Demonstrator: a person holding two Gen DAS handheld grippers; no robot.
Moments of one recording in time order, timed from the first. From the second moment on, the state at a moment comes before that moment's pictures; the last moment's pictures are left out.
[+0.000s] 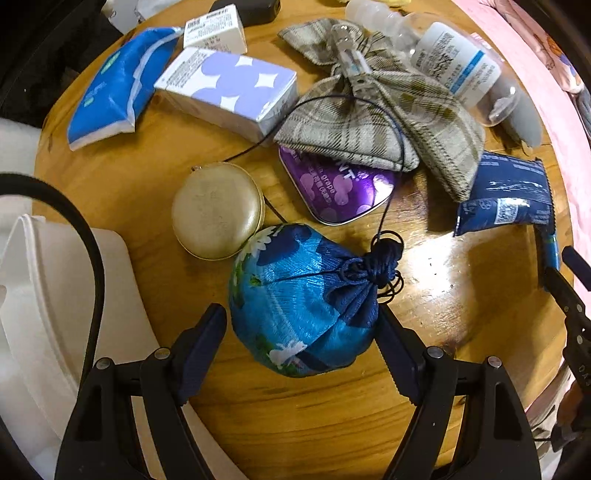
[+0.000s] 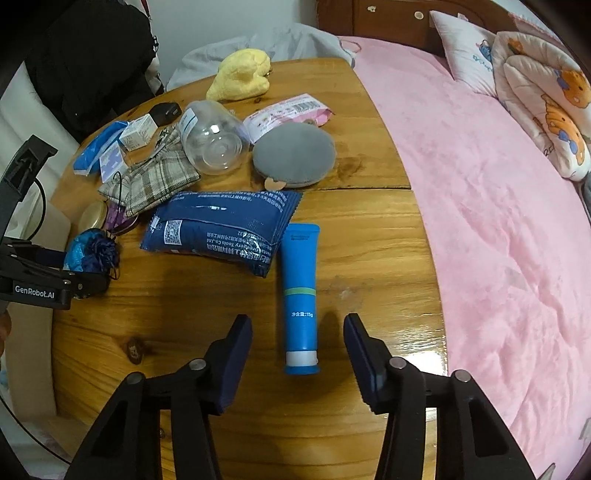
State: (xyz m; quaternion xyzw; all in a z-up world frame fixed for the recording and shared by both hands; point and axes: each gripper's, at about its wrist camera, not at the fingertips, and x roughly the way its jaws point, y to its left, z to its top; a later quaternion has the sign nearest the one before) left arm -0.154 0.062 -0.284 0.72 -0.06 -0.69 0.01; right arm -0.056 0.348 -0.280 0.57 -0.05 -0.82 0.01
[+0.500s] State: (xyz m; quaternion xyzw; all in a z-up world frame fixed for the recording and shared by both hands) left arm -0.132 0.047 -0.285 0.71 -0.02 -0.70 0.01; right arm -0.060 0.335 -0.291 0.59 -0.02 -0.81 0.01
